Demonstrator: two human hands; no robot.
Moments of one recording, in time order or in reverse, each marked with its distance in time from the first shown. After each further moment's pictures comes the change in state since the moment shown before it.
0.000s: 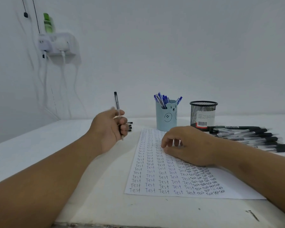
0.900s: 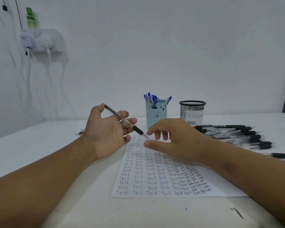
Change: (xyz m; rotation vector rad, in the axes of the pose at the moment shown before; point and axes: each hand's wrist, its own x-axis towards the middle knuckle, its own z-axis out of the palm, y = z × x) left_hand -0.006 -0.013 0.019 -0.090 -0.286 -0.122; right_hand -0.001 -0.010 -0.003 0.108 0.225 -0.034
